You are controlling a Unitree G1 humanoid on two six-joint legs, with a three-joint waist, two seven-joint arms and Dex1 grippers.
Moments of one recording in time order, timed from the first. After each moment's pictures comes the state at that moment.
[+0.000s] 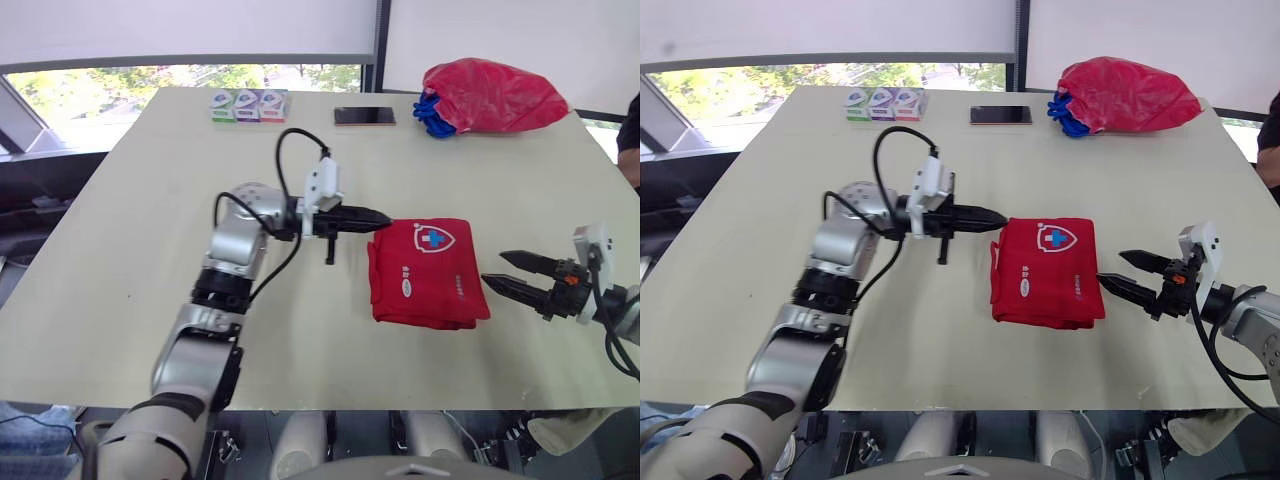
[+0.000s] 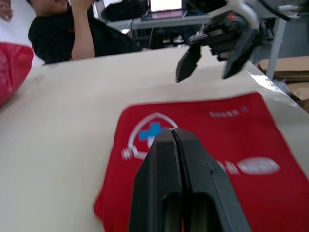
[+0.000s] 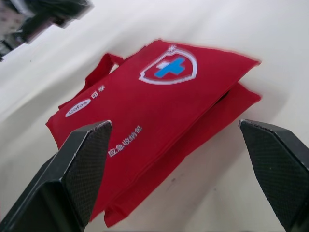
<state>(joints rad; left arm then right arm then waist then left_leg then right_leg) -0.74 0.45 -0.09 0.20 -0.28 0.23 -1.41 -0.06 -0.83 -0.28 -0.22 0.80 0.81 0.89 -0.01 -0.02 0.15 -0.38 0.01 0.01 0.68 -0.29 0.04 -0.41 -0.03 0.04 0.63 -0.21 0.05</state>
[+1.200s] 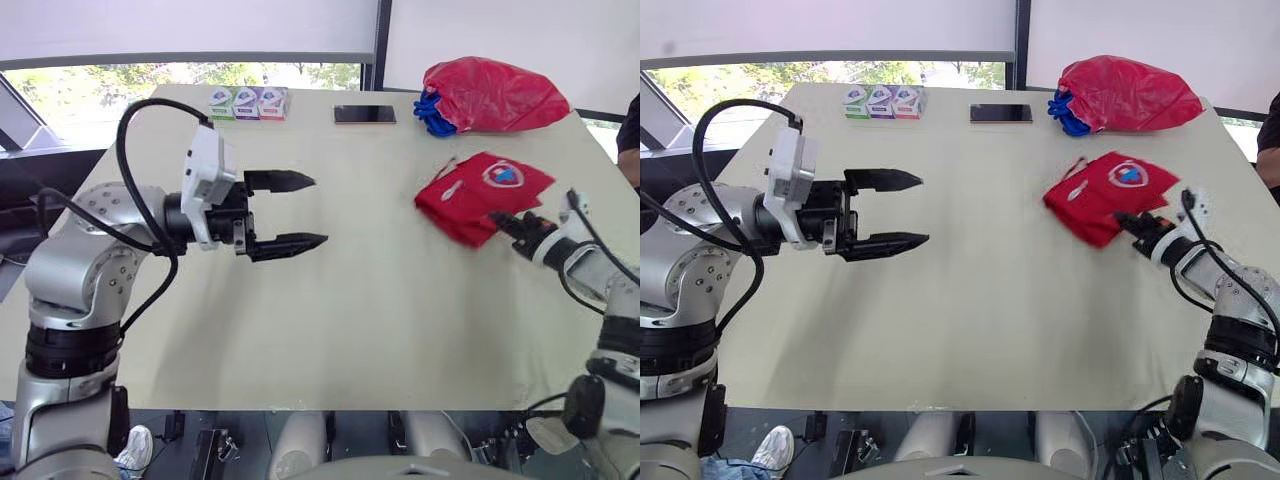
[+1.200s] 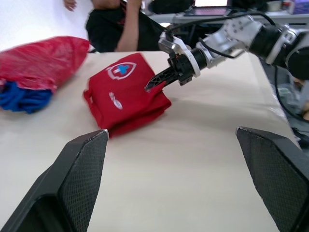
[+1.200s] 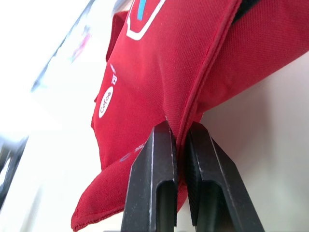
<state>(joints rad) -0.53 0.83 0.15 -0.33 -0.68 0.64 -1.14 -0.56 -0.44 -0.60 0.32 0.82 1.01 0.29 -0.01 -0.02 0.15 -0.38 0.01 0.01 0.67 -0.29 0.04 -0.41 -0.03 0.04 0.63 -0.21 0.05</state>
